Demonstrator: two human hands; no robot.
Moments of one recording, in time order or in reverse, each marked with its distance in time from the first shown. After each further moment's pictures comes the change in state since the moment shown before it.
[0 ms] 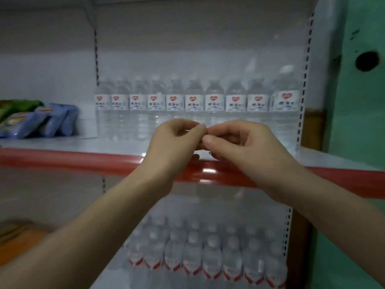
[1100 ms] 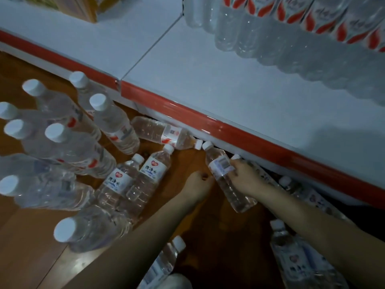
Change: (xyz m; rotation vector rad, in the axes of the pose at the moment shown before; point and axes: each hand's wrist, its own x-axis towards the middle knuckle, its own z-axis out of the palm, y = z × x) left_hand -0.385 -0.389 -0.090 0.164 -0.129 -1.344; right_hand -0.365 0.321 0.275 -0.497 -0.818 0.894
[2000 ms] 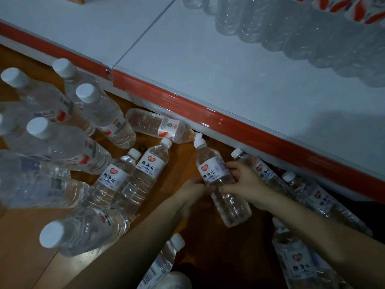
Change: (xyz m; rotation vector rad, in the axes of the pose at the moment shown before) left_hand 0.025 -0.041 0.002 -0.483 -0.235 -0.190; right_hand -0.014 0.012 0.010 0.548 -0.192 0.070
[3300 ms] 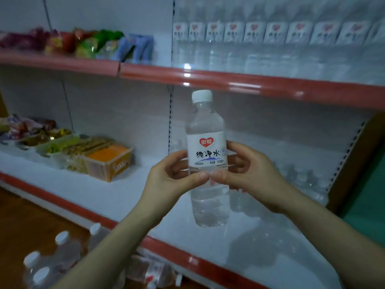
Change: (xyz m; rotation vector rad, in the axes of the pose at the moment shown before) left_hand -0.304 0.223 0.083 0.252 -0.003 1.365; right_hand -0.244 -0.292 -0.108 -0.024 0.253 -0.964
